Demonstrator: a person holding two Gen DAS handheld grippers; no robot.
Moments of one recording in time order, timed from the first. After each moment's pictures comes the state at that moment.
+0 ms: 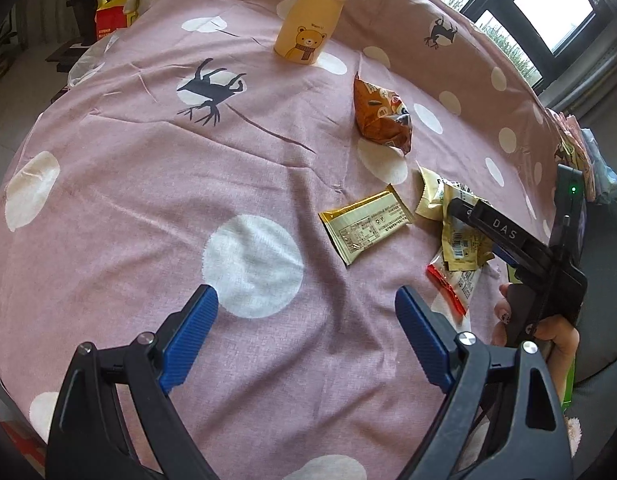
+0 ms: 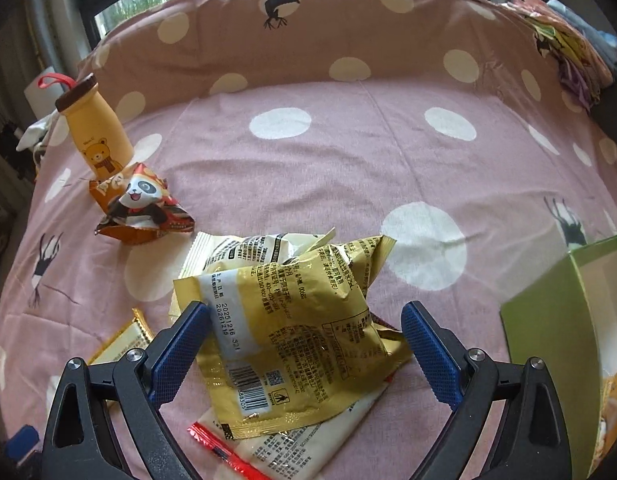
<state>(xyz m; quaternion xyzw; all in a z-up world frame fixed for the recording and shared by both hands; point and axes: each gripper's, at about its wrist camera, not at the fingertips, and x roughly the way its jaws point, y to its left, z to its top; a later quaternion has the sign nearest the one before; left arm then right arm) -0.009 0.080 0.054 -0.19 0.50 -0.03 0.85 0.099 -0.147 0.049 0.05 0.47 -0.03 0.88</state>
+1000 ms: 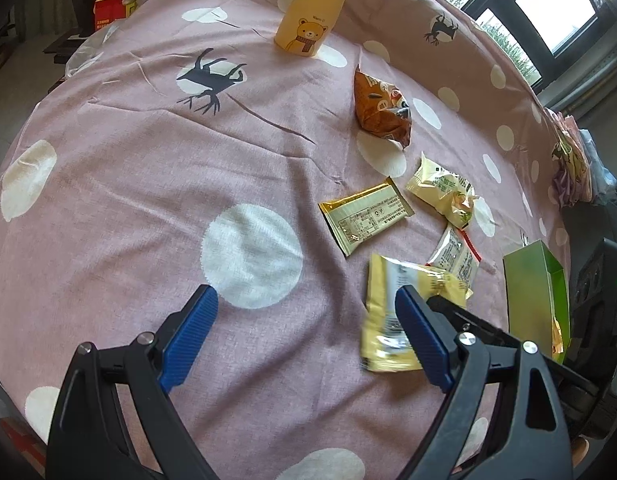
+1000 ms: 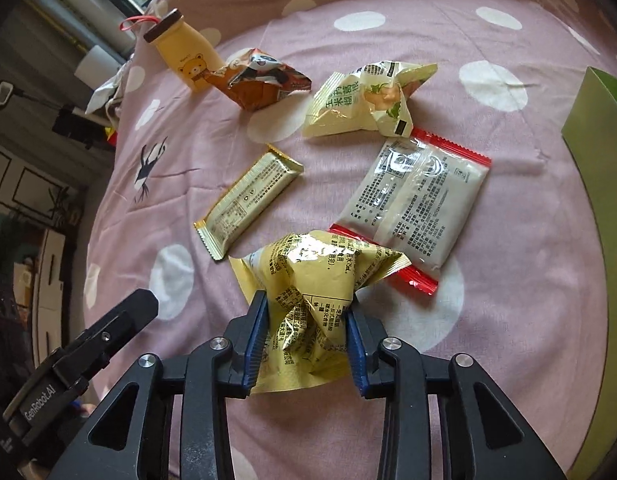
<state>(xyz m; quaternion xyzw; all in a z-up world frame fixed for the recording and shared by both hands) -0.011 0.081 0.051 -0.20 0.51 -0.05 0.84 0.018 -0.101 0.044 0.15 0.56 0.09 0.81</state>
